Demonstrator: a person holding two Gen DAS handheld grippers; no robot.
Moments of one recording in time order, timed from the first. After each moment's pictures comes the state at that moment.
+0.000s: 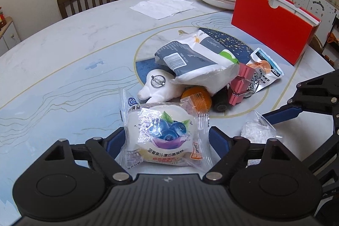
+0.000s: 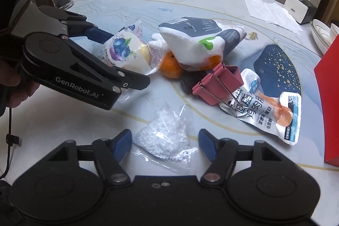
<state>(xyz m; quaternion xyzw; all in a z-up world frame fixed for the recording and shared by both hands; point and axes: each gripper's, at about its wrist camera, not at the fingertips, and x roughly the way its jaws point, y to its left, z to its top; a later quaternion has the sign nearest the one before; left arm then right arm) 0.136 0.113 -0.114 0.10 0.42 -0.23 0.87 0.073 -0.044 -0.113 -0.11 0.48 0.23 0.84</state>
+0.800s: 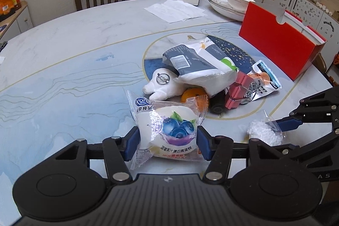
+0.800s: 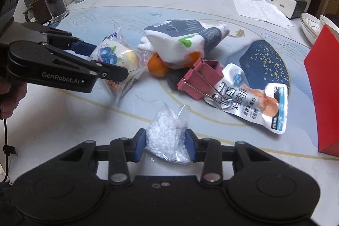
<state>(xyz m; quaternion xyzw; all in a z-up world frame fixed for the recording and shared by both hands) 0.117 0.121 -0.105 0.05 0.42 -0.20 0.89 0.065 -0.068 -0.105 -0.09 0.47 0.22 0.85</state>
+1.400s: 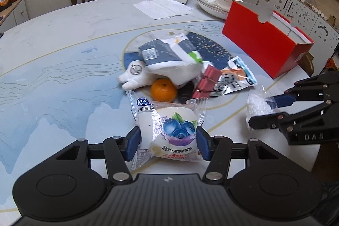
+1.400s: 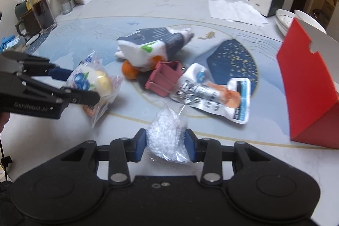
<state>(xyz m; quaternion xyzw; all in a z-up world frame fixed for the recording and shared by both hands) 0.087 0.098 -0.092 0.03 0.43 -0.21 0.88 0.058 -0.114 -0.083 -0.07 0.46 0.19 0.86</state>
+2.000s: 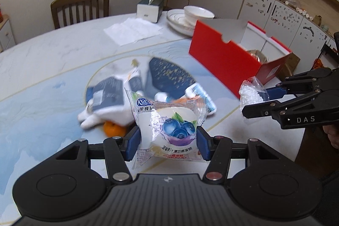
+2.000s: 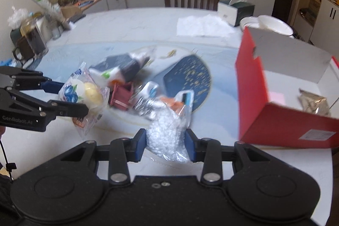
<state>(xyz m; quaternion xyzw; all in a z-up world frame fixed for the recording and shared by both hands) 0.086 0.028 -0.043 0.03 0.40 -0.24 0.88 0.059 -0.199 -0.038 -0.03 0.43 0.18 0.89</state>
